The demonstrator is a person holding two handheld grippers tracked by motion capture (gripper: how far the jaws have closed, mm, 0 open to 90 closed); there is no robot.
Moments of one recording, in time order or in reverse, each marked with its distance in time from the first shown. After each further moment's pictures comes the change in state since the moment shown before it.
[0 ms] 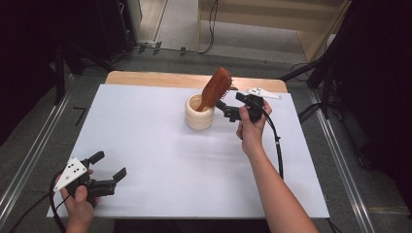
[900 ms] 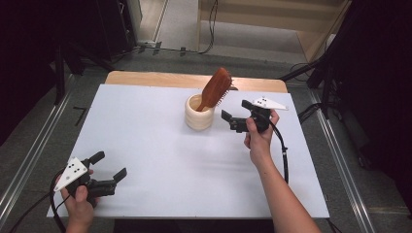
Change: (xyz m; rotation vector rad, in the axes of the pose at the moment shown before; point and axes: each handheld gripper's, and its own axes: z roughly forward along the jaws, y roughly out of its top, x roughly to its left) left arm 0.000 0.000 0.000 0.007 -0.003 0.004; right arm 0.004 -0.017 -0.030 0.010 -0.011 -0.101
